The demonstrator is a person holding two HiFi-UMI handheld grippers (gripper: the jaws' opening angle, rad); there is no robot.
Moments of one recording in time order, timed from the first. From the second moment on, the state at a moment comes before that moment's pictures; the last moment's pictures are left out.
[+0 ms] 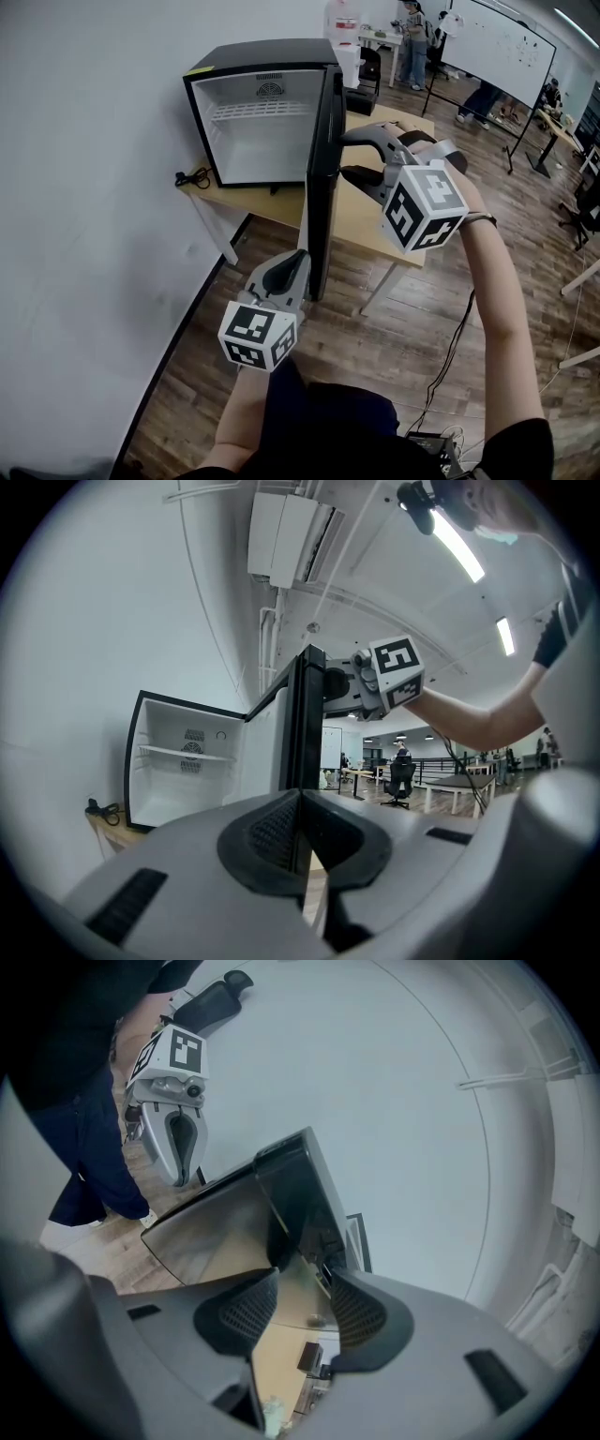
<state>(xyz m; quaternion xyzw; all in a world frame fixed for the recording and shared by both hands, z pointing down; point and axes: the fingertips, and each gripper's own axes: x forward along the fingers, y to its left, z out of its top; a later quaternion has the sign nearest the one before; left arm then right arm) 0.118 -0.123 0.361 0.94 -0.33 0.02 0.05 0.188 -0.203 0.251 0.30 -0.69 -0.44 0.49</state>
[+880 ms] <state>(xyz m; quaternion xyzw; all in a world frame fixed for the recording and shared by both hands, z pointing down) 0.107 -0.111 0.351 0.94 -0.33 0.02 0.04 0.198 -0.190 0.239 0.37 -0.71 -0.42 0.43</state>
